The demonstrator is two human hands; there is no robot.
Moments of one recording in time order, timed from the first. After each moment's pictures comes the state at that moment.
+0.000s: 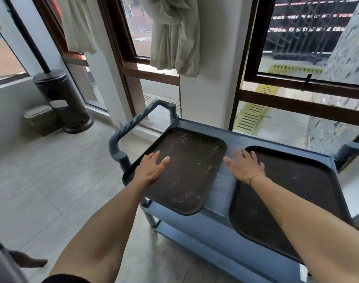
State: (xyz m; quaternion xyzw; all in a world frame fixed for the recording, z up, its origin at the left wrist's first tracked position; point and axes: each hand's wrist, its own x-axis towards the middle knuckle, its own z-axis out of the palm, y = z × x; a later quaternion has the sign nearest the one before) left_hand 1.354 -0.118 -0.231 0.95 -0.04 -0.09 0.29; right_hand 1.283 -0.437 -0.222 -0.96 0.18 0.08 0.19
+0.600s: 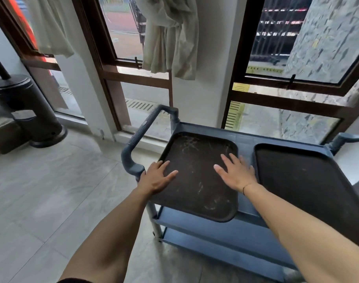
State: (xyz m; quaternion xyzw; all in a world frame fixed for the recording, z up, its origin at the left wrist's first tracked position) left_hand 1.426 -0.022 -0.258 0.95 -0.20 -0.14 0.20; right_hand 1.306 -0.293 -0.223 -0.96 0.22 0.07 0.13
